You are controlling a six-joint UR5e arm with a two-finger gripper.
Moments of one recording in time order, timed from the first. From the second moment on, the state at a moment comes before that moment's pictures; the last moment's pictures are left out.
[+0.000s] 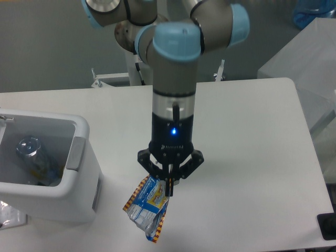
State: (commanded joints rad) arm 2.39 -1.88 -1.30 -0.80 1.29 0.09
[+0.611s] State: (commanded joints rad) arm 2.36 -1.74 -1.32 -0.79 1.16 0.17
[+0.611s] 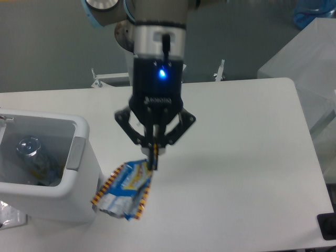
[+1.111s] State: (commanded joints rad) arm 2.26 -1.65 -1.51 -0.79 1.11 0.49
